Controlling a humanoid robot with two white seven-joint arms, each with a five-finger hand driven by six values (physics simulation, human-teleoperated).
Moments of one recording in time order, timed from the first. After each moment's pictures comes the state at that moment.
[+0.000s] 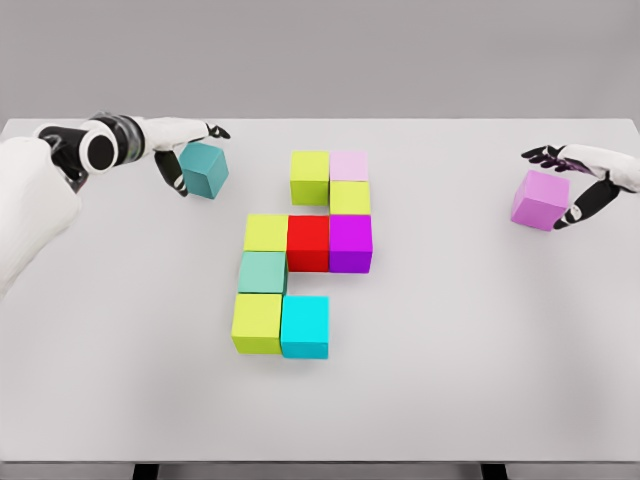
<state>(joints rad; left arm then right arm) -0.96 0.44 -0.82 -0.97 -0.47 -0.01 -0.61 -0.74 -0.86 0.70 -1.17 -0.08 0.07 0.61</state>
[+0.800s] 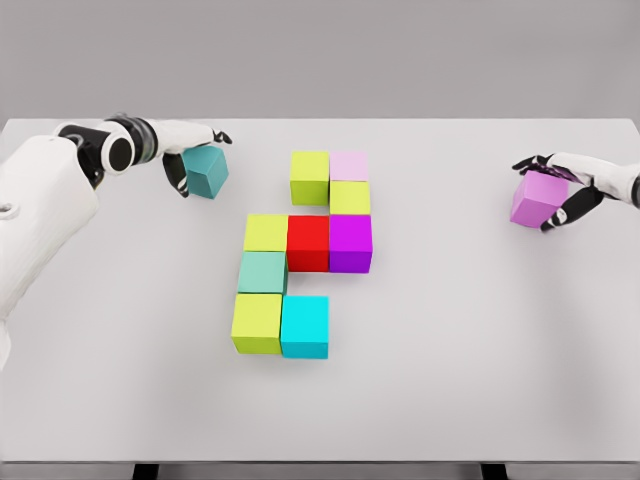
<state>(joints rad) -0.98 0.38 -0.82 -0.87 -0.59 -0.03 -0.61 -0.75 -0.78 0.69 -1.07 -0.04 0.06 0.61</state>
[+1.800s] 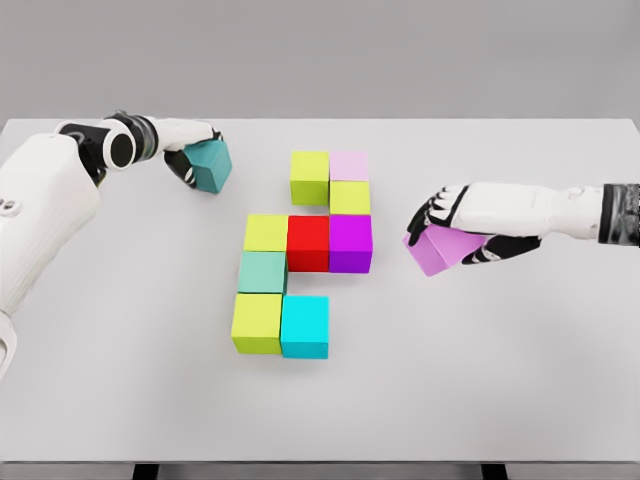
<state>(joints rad) -0.99 0.36 -0.79 -0.85 -0.57 -0.01 -0.61 -0.68 -0.95 0.74 -1.64 0.03 -0.60 0.61</state>
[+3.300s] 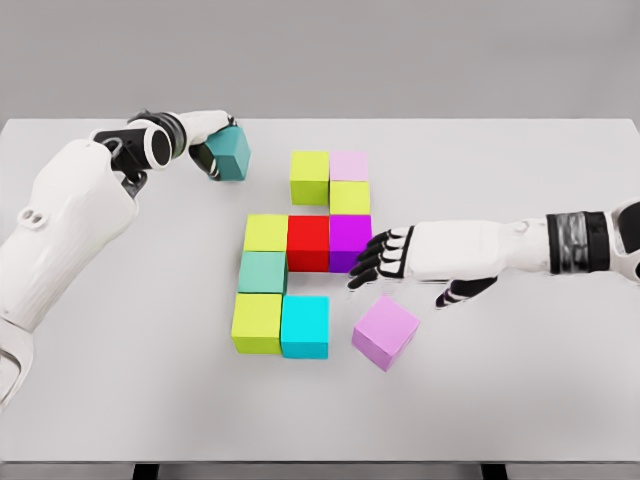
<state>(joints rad) -0.93 0.33 -0.78 -1.09 -0.55 0.39 -0.61 -0.69 -0.91 0.82 -1.75 0.10 -0.61 0.61</state>
